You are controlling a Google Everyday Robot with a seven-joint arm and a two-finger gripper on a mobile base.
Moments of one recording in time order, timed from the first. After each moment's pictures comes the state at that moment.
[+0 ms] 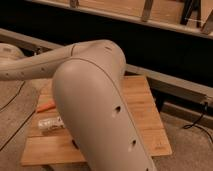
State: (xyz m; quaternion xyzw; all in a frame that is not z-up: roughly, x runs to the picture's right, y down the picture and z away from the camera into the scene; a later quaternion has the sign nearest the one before) arm -0.362 -0.078 0.742 -0.07 -0.06 0.48 0.87
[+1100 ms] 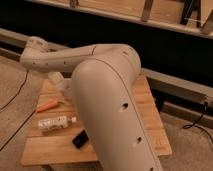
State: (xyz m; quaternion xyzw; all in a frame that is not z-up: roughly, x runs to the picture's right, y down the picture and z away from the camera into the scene) arm -0.296 -0.102 0.805 -0.09 -0.04 0.50 0.86
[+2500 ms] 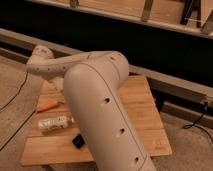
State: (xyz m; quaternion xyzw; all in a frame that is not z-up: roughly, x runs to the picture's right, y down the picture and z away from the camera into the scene) arm -0.295 -0.066 0.860 -0.11 0.01 0.47 0.87
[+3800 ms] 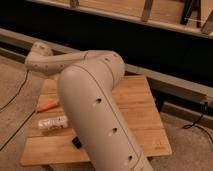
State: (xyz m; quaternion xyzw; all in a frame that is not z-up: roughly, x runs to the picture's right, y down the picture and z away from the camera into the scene) arm -0.295 -0.091 0.865 -0.09 0.01 0.46 0.88
